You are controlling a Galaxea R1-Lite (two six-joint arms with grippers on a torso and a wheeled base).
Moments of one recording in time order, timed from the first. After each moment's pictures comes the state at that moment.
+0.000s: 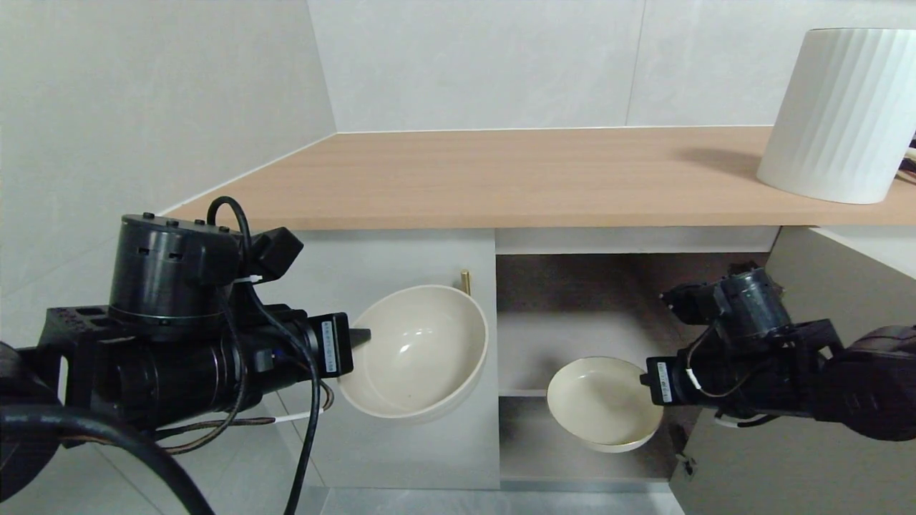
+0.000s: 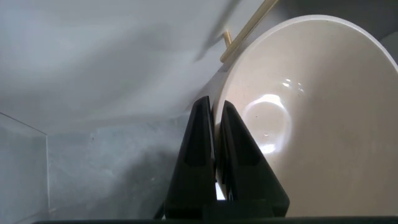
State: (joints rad) left arm -0.47 1.50 -0.79 -0.19 0.02 -0.42; right arm 0.43 1.80 -0.79 -0.26 -0.05 0.30
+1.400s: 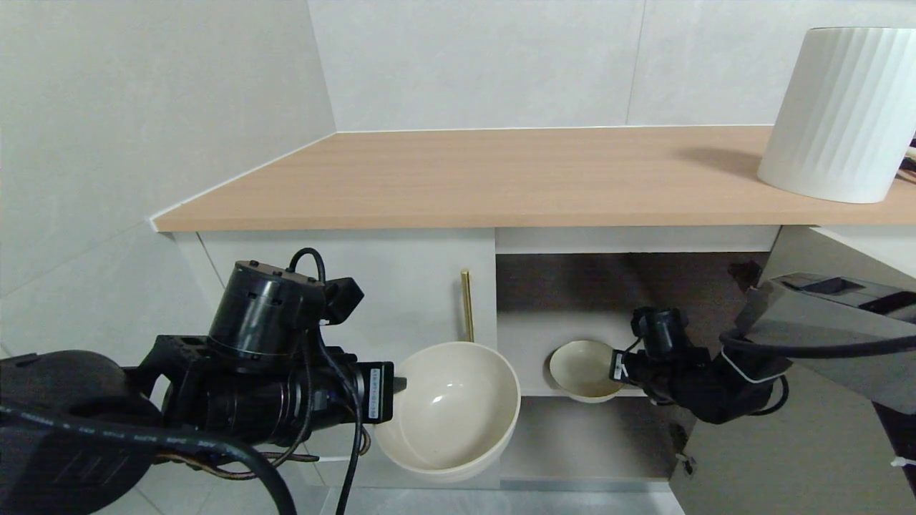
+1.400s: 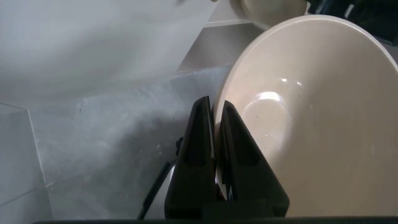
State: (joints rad) left arm -0.54 1.63 -0.76 -0.19 -0.03 -0.42; right arm 0.29 2.41 -1.06 -0.70 -0.21 0.41
